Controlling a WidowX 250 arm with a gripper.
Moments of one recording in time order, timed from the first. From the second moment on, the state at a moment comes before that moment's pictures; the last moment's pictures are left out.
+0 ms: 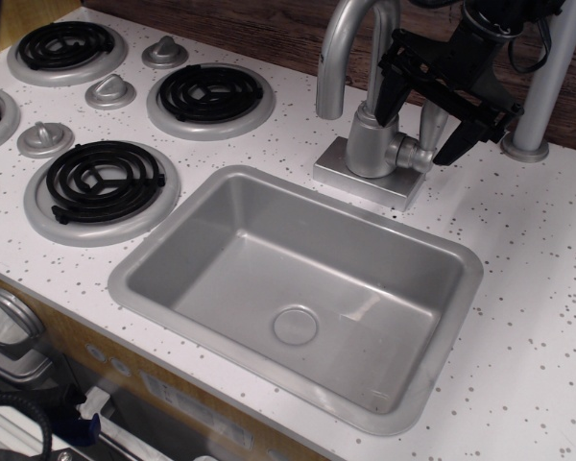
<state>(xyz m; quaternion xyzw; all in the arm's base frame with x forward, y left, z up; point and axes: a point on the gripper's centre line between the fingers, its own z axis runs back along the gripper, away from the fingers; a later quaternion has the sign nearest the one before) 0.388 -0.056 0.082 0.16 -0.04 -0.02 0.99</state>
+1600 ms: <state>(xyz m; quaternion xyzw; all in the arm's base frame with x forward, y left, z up) 0.422 -0.055 0.087 0.19 -0.16 -0.08 0.96</state>
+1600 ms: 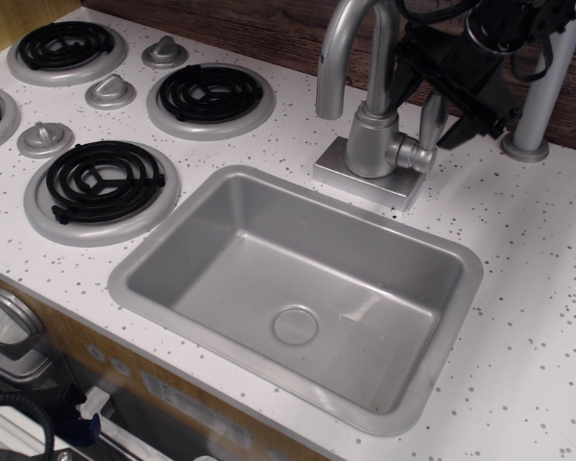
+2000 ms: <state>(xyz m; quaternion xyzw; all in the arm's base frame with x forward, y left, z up) 0.425 -0.057 0.090 0.18 -0.17 -0.07 0.97</state>
